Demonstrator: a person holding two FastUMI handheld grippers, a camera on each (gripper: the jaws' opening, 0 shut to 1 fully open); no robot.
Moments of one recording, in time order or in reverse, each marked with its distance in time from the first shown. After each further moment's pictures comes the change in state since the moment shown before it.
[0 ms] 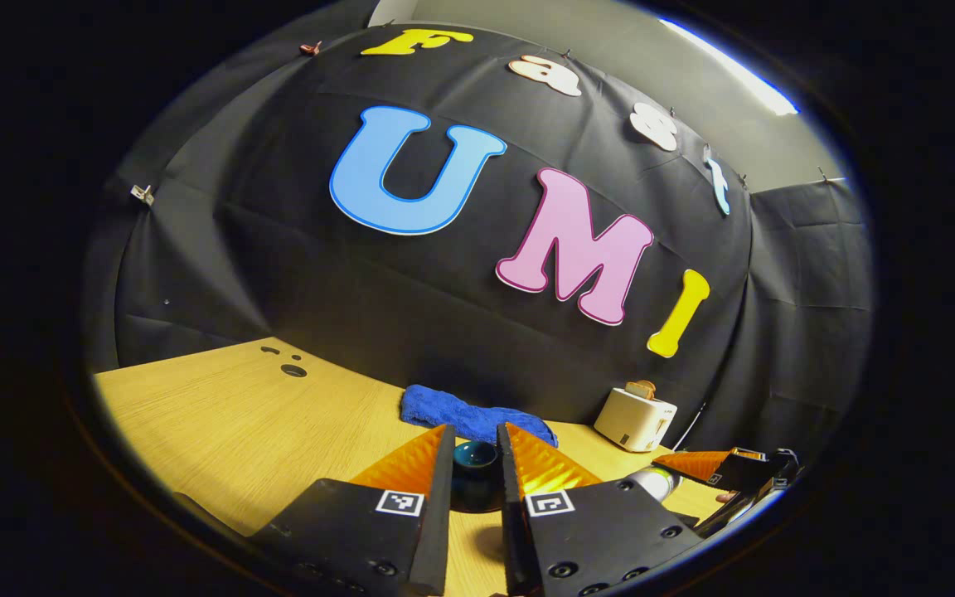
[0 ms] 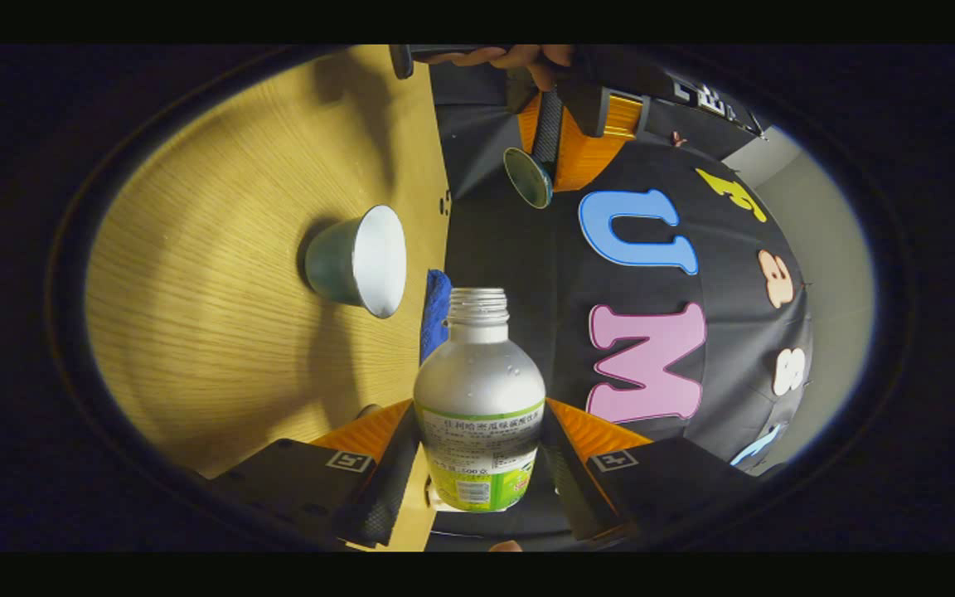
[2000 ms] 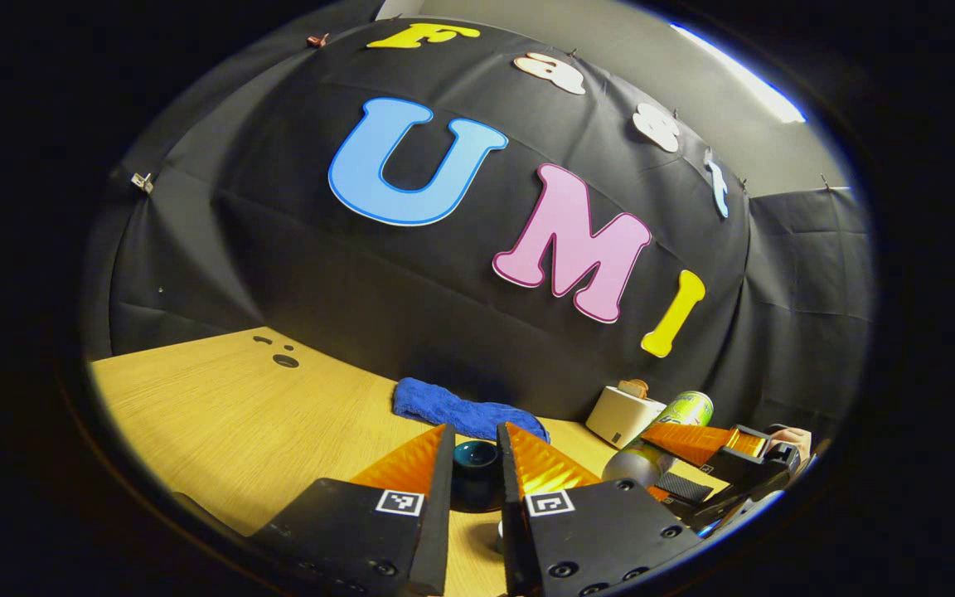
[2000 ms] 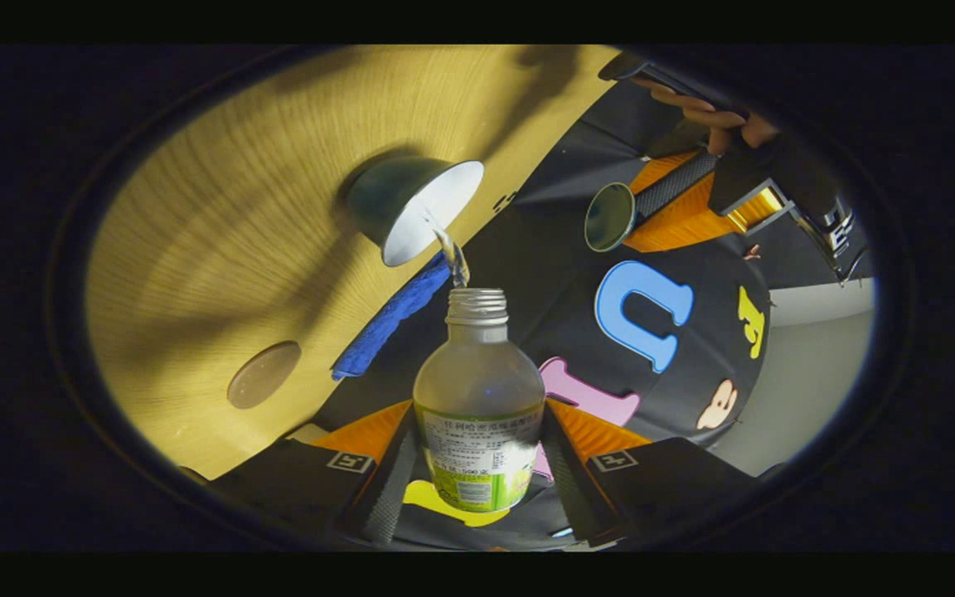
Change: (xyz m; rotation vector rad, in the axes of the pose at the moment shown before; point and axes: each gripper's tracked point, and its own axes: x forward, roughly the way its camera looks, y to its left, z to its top) left arm 0.001 -0.004 -0.004 -0.026 0.017 -0.024; right arm 0.011 -0.043 0.012 -0.587 -0.038 -0.074
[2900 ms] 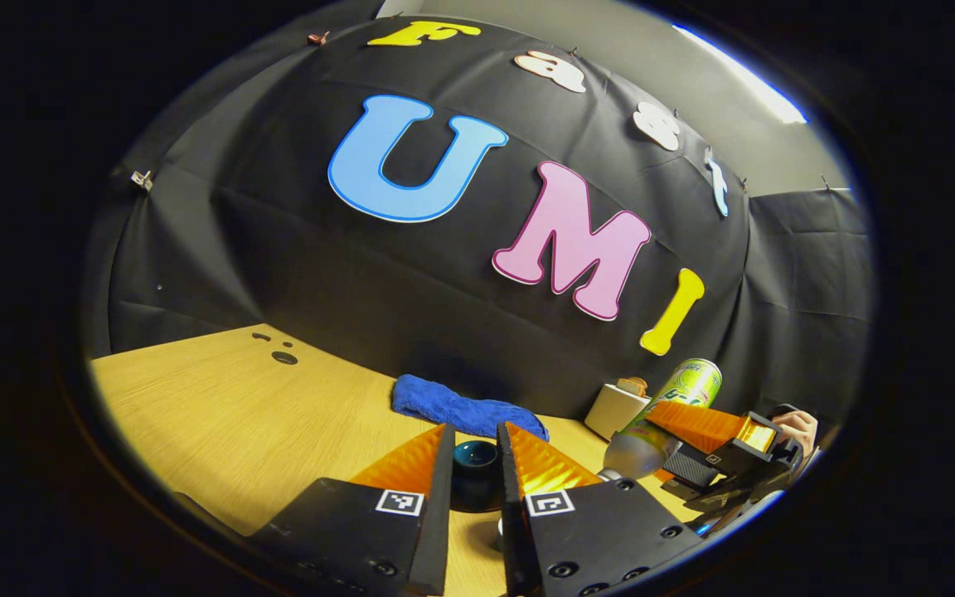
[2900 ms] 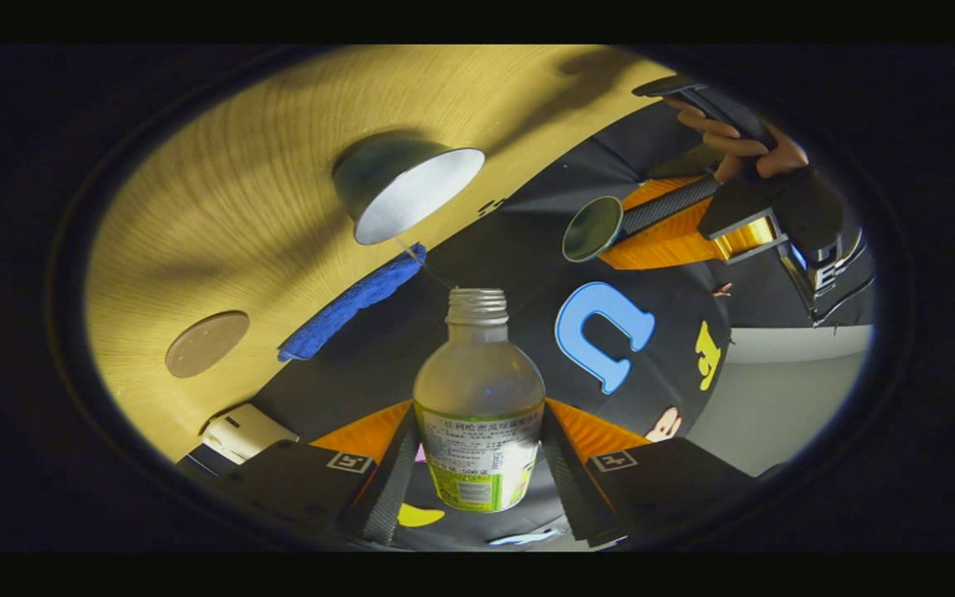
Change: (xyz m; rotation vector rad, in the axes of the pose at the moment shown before) left arm 0.000 -0.001 -0.003 -0.002 0.013 -0.005; right arm 0.006 -0.030 0.000 -0.156 -0.026 -0.131
